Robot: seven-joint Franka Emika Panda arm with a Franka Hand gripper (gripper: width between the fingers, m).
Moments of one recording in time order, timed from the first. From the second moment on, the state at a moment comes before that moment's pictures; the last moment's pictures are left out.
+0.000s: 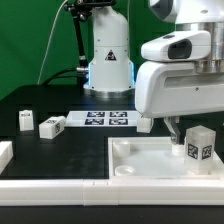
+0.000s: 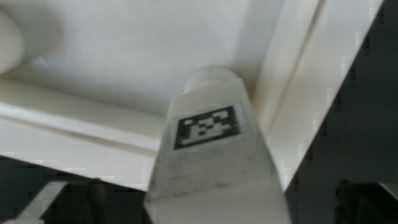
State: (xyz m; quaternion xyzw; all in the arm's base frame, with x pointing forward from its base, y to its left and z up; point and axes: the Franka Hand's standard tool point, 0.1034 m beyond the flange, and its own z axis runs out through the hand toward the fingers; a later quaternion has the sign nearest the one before) arm 0.637 0.119 0.079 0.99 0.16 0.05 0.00
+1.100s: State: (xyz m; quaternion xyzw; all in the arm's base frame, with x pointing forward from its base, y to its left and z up) arm 0.636 0.119 0.077 0.99 -0.11 0.05 -0.02
